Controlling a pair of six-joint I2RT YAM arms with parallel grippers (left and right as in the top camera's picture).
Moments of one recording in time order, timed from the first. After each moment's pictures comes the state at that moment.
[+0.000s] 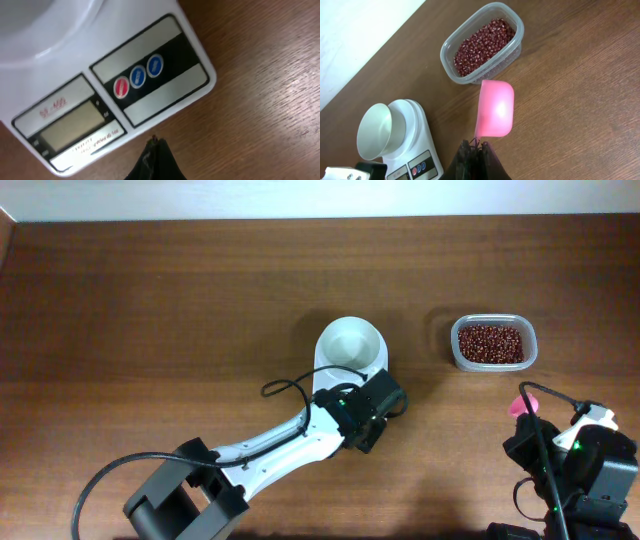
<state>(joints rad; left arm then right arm) -0.90 1.73 1.08 -0.59 -0.13 -0.23 -0.19 0.51 0.74 -0.93 -0.09 0.58</state>
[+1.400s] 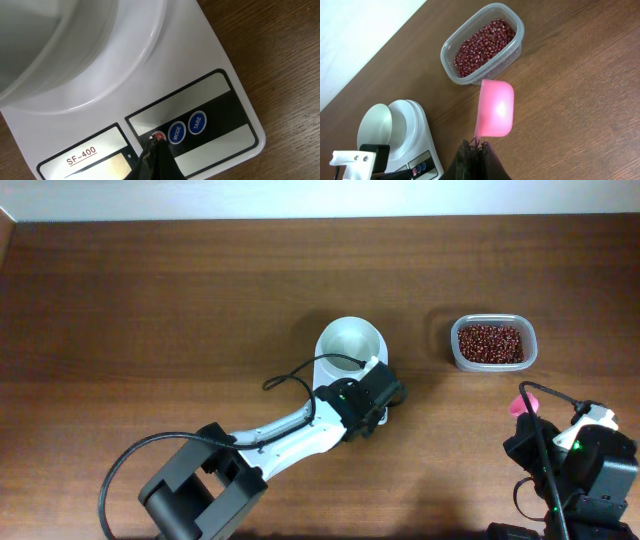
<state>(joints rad) -0.87 1.81 1.07 -0.43 -0.24 -0.22 -0.19 0.51 0.74 -0.93 -0.09 0.58</state>
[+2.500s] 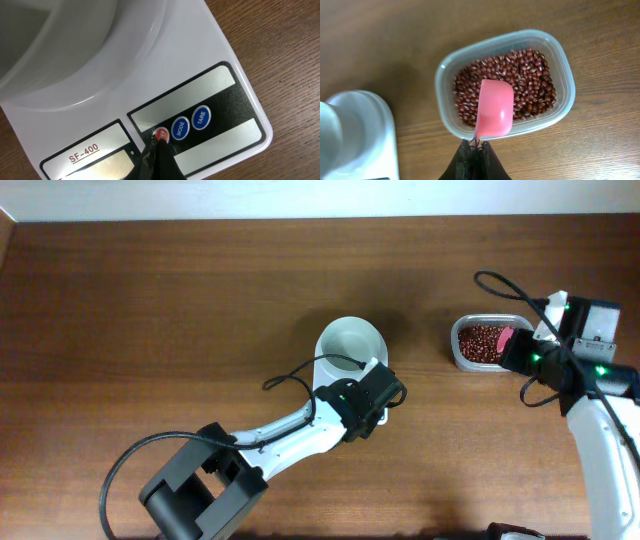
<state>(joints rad) -0.87 1.81 1.07 -0.44 -0.24 -0.20 -0.19 1.33 1.06 -0.69 -0.17 0.16</state>
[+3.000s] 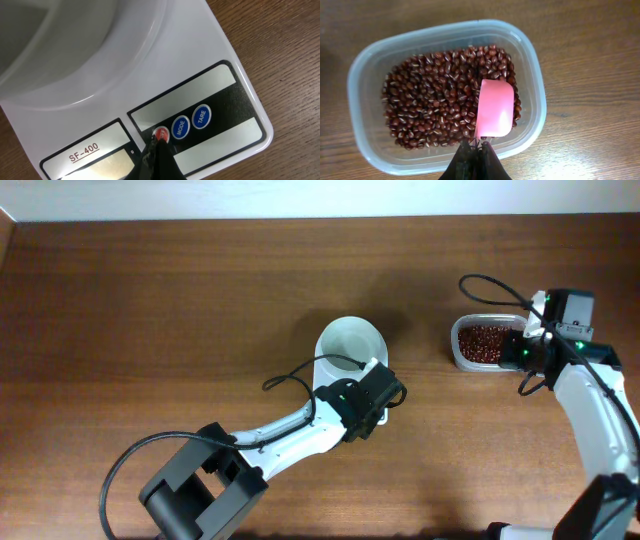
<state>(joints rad) -0.87 1.81 1.07 -0.44 -0.24 -0.20 -0.19 1.53 1.06 -0.60 0.00 0.02</state>
